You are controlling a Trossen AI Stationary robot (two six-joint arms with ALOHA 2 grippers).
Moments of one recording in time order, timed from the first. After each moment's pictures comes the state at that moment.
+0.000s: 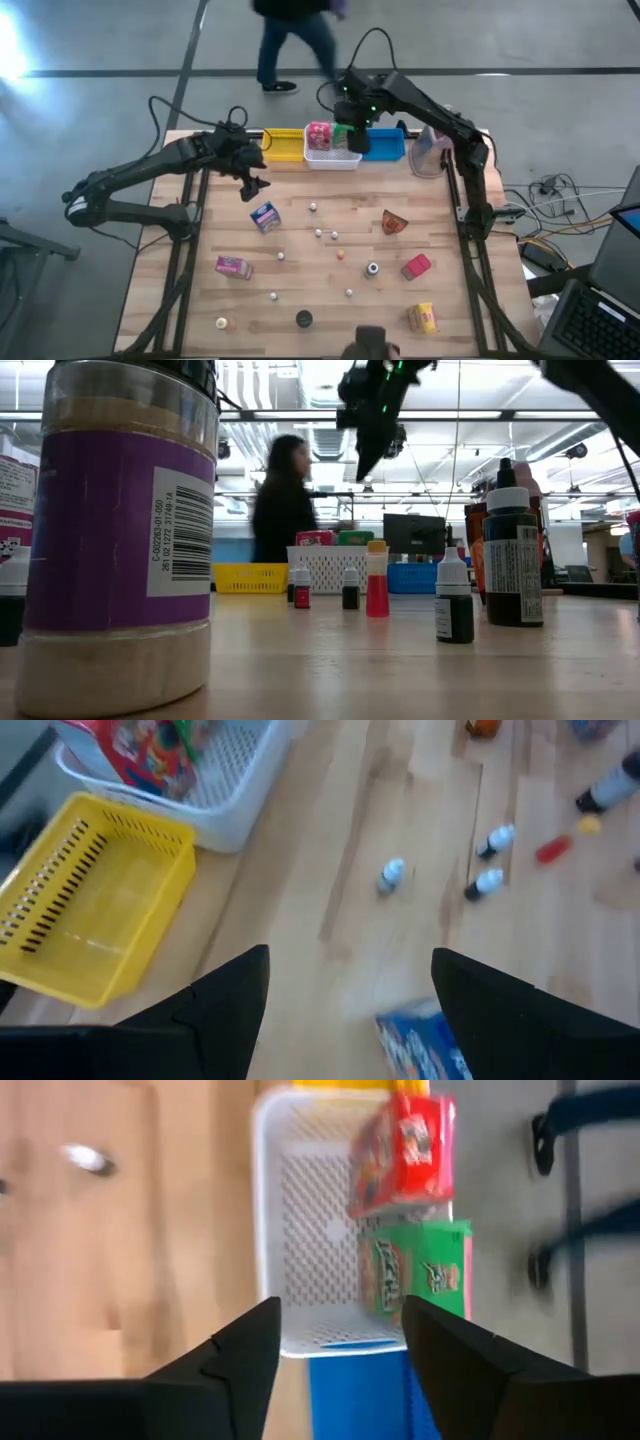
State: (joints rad) left arm 0.50 1.04 0.96 -0.75 0.19 0.15; right arm -0.55 2.03 2.20 -1.31 -0.06 -0.50
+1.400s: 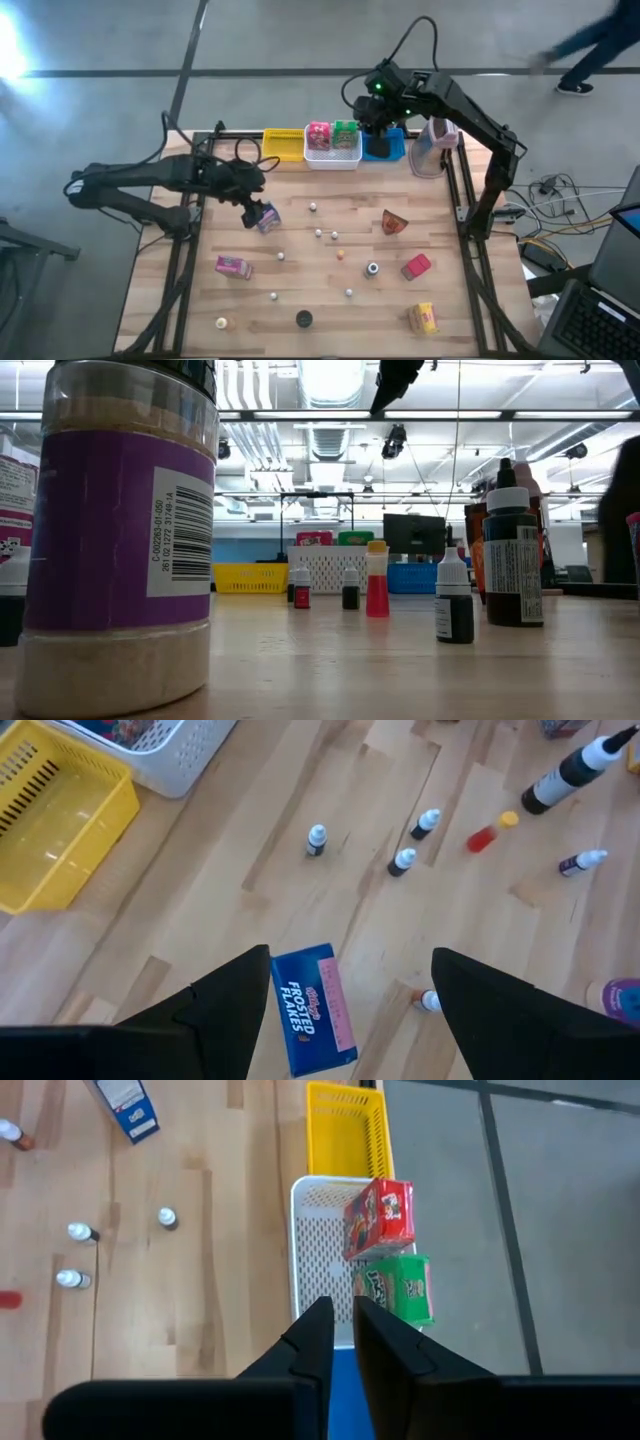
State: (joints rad) left arm 0.04 1.09 1.16 -0.99 -0.13 -0.39; right arm -0.45 1.79 2.19 -1.35 -0.02 -0.42
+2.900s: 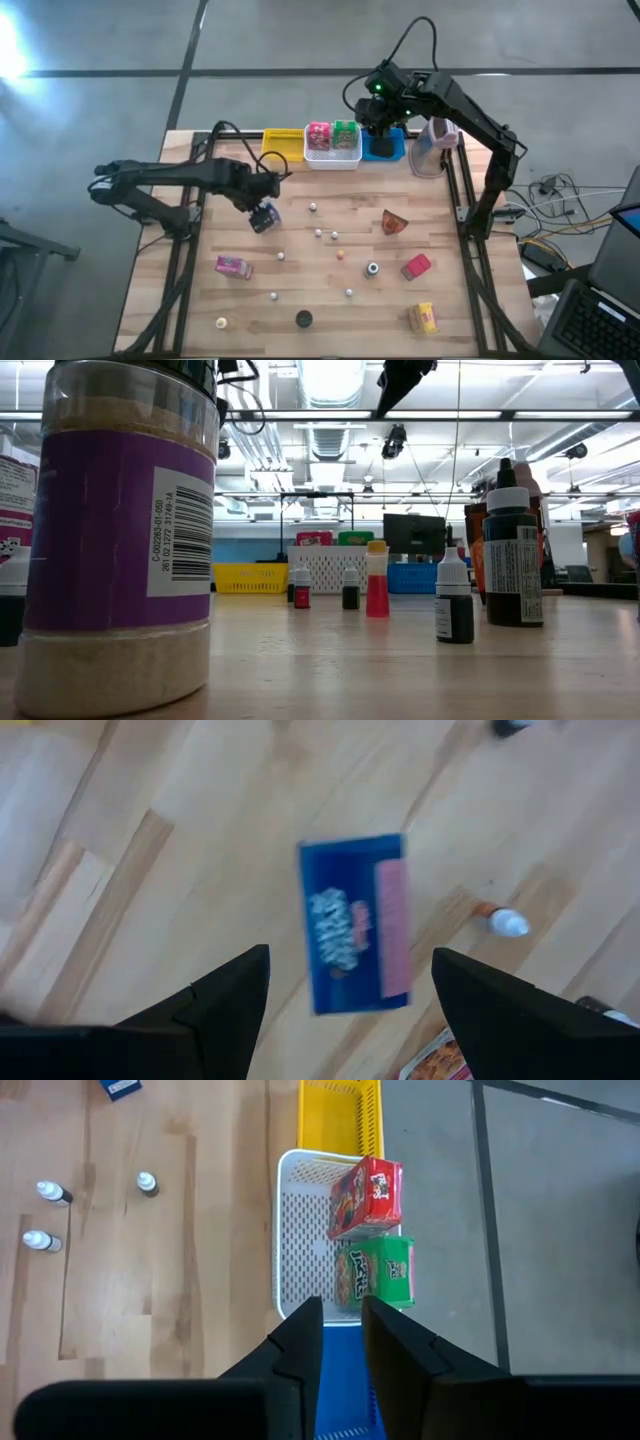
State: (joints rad) left arm 0.08 1.33 1.18 -1.20 -0.07 -0.50; right arm -0.45 1.79 2.19 -1.38 0.03 -0.50
